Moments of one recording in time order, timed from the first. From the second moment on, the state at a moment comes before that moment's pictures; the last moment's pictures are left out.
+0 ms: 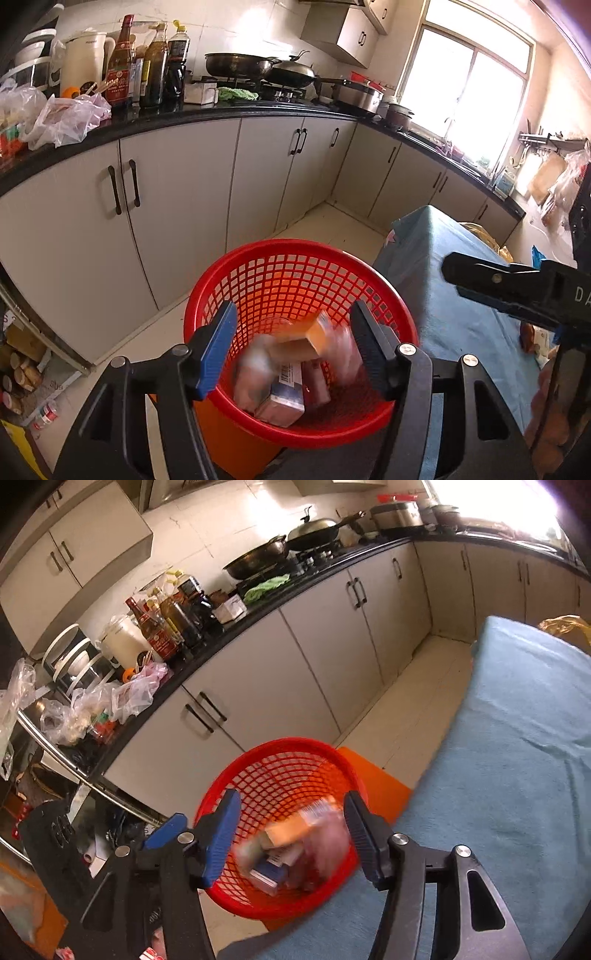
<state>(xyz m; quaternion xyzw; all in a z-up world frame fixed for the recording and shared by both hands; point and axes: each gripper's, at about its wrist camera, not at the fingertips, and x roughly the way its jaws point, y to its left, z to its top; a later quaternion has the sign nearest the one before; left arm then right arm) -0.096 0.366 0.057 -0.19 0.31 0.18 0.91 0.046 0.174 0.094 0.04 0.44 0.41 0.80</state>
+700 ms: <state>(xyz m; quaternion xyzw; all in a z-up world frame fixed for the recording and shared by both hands) -0.092 0.168 0.073 0.01 0.31 0.14 0.94 -0.003 -0.050 0.104 0.05 0.39 0.35 0.85</state>
